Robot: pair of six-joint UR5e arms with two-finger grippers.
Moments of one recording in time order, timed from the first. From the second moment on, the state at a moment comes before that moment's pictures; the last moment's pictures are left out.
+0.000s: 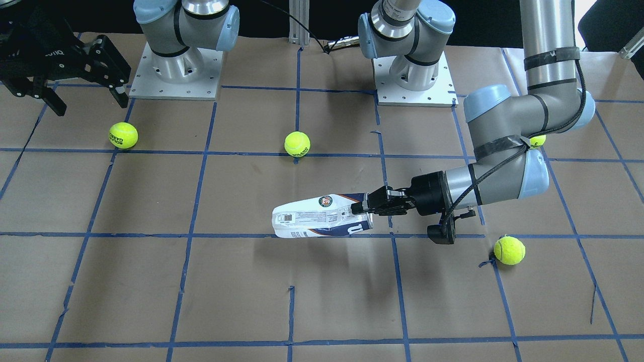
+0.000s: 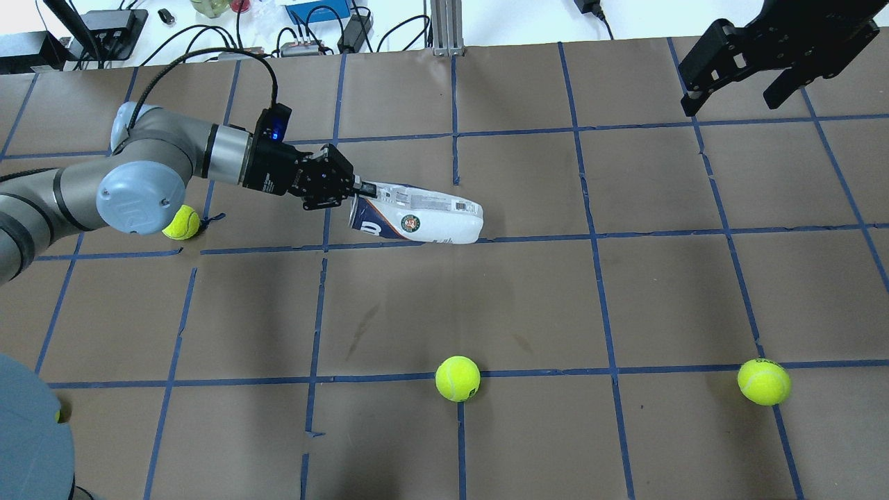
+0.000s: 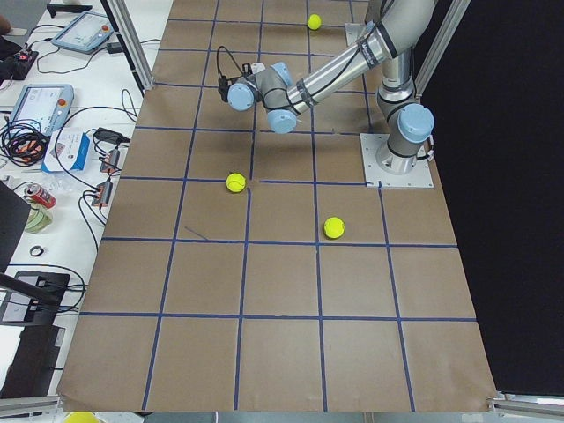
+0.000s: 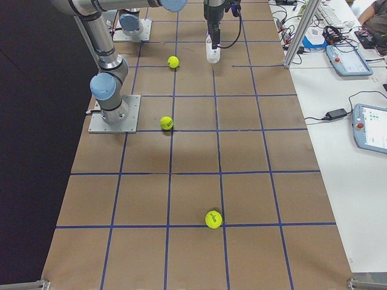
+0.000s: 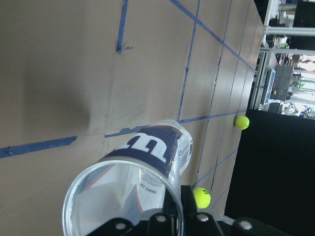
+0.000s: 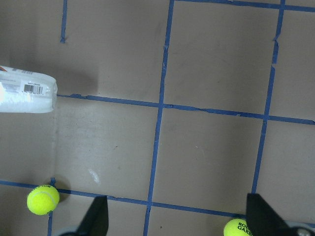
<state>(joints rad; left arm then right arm) -1.37 -1.89 -1.82 -1.33 0.57 0.22 1.42 -1.60 1.44 -1.46 -1.47 -0.27</state>
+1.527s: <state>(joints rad) -1.83 -2.14 -1.01 -1.51 1.66 0.02 1.42 -1.60 1.44 -1.46 -1.47 -0.27</state>
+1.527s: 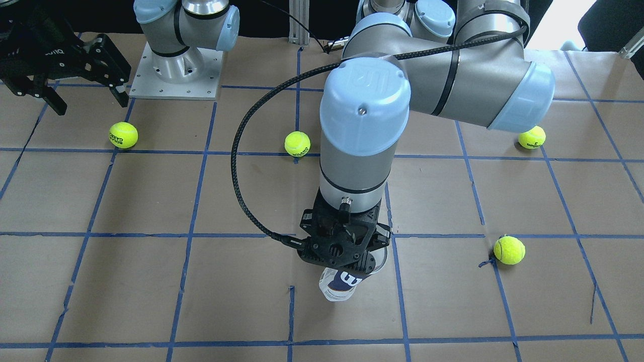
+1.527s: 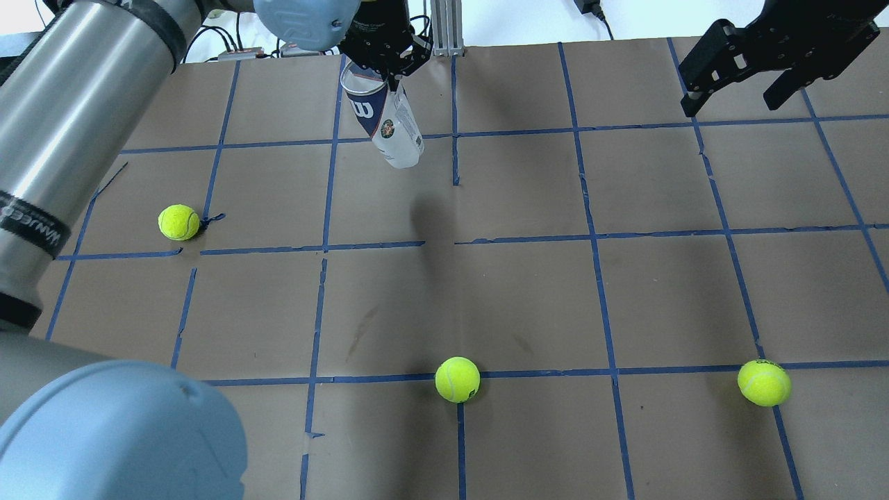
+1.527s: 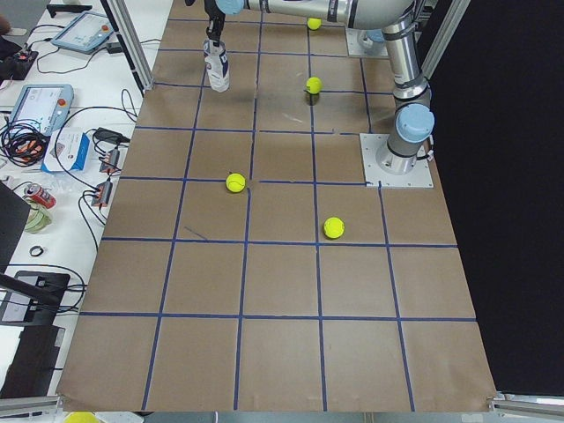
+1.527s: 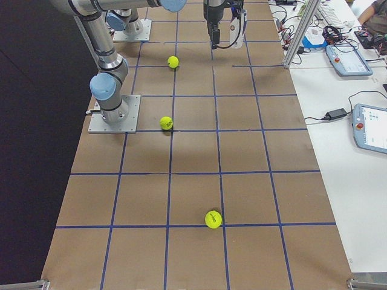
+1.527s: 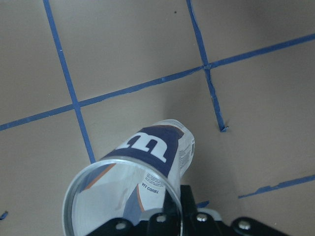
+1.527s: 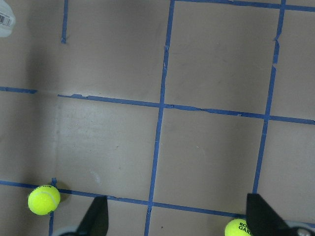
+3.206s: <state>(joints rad) -1.88 -2.21 -1.08 -1.42 1.72 0.07 1.41 -1.60 1.44 -1.46 -1.47 -0.27</state>
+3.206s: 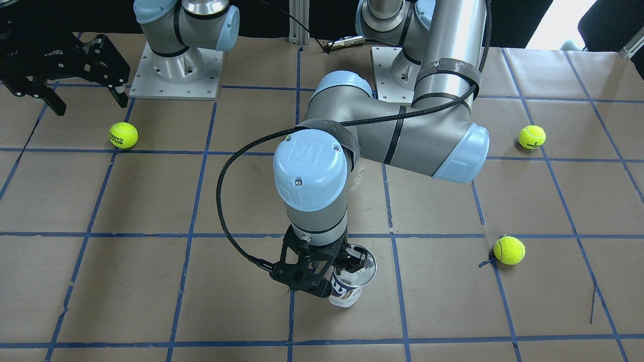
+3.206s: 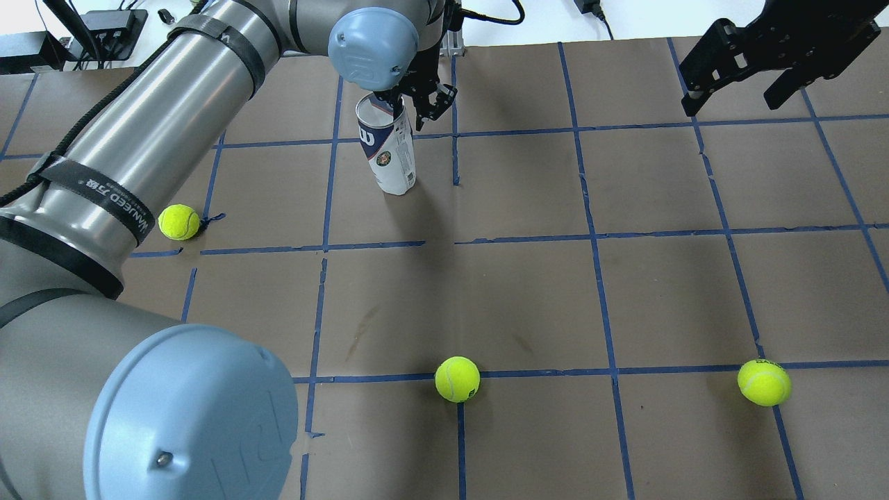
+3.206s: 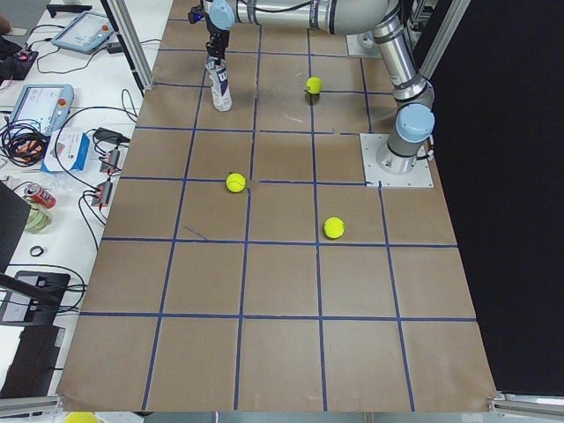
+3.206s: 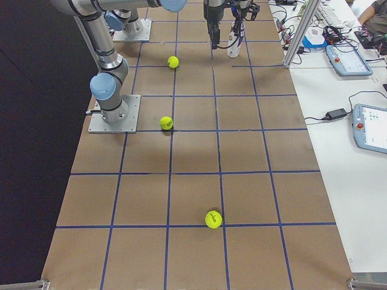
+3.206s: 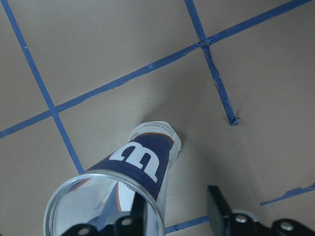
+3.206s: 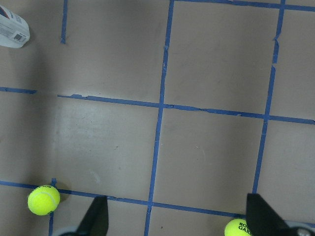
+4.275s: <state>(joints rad) -1.85 -2.05 -1.08 -1.51 1.72 0.07 1.42 -1.60 1.44 -1.45 -1.47 -0.27</state>
